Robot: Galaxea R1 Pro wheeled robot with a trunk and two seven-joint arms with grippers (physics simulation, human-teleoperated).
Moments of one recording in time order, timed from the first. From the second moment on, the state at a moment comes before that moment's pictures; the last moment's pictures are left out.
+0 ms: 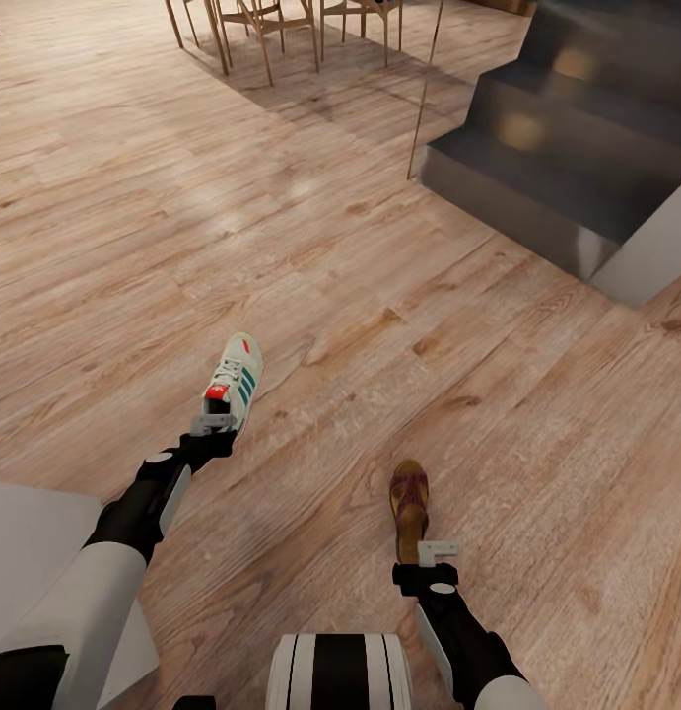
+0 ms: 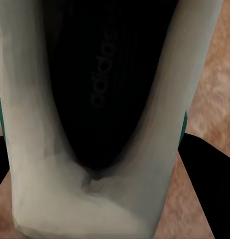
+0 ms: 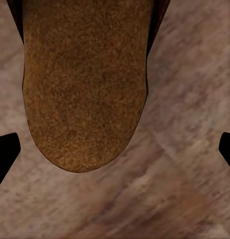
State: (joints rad) left arm -0.83 0.07 0.08 -0.77 0.00 0.28 -0.16; right arm -0.51 0.17 -0.03 -0.60 0.12 0.21 -0.20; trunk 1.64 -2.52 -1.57
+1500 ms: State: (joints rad) left arm -0.83 0.07 0.08 -0.77 0.00 0.28 -0.16; right arm -0.51 0.17 -0.03 -0.60 0.12 0.21 -0.20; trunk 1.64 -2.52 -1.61
